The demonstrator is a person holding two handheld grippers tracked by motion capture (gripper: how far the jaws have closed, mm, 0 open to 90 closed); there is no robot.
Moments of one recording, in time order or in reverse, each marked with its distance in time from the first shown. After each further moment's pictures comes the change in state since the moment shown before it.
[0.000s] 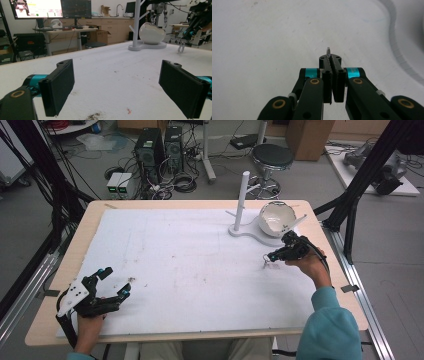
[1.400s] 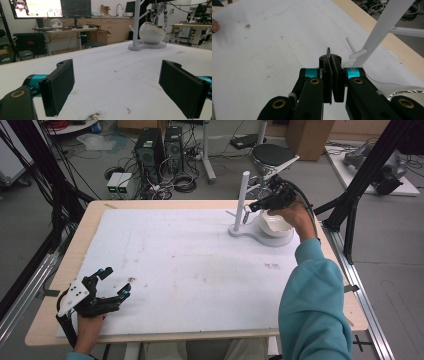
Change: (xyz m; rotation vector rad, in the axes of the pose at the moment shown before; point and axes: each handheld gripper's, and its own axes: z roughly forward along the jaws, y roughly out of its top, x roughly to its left) left arm 0.000 0.000 0.000 0.003 -0.002 0.001; right arm -0.015 0.141 -0.047 -0.158 0.009 -0.042
